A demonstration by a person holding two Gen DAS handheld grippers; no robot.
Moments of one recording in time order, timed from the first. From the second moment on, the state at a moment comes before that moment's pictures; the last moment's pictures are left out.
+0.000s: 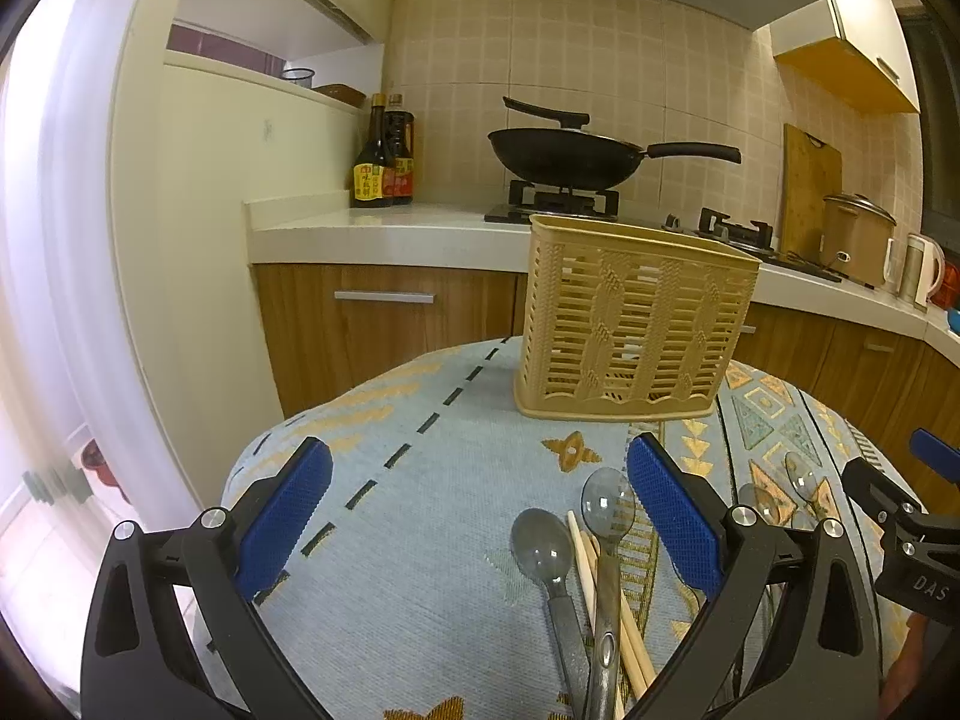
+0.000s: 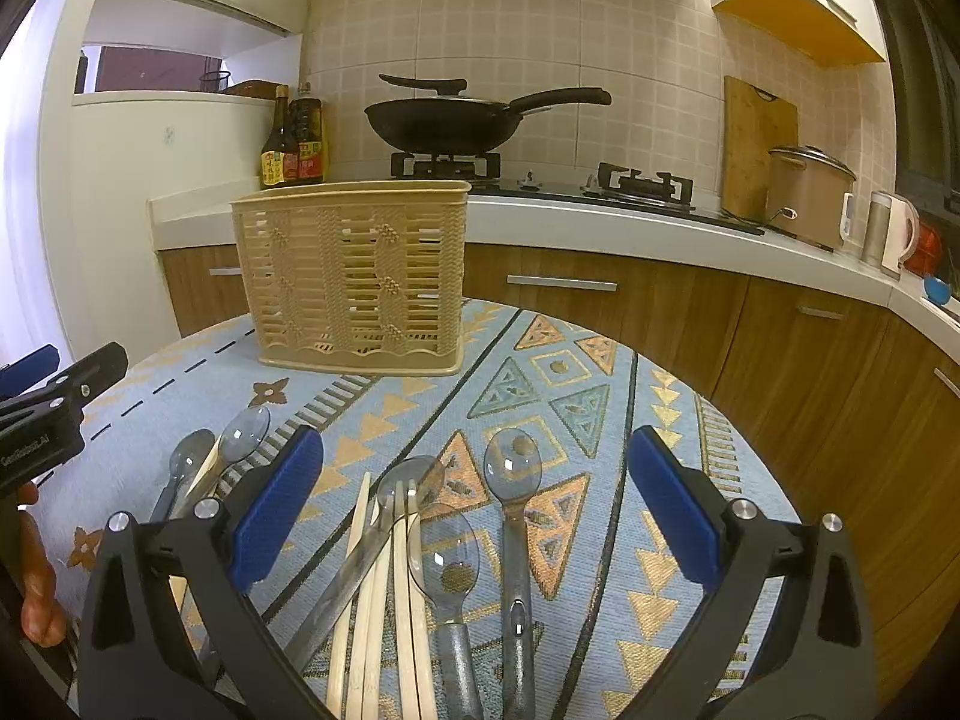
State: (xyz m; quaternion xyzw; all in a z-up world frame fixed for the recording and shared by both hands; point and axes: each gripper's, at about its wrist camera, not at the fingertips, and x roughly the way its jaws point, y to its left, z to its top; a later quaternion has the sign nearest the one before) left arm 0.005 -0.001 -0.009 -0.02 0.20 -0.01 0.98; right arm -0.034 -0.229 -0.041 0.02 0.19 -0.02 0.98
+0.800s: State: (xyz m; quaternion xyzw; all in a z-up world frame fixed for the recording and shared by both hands) left arm 0.007 0.000 -0.007 -0.02 0.20 -0.01 0.98; right arm -0.035 -0.226 -0.038 0.02 0.19 -0.02 0.98
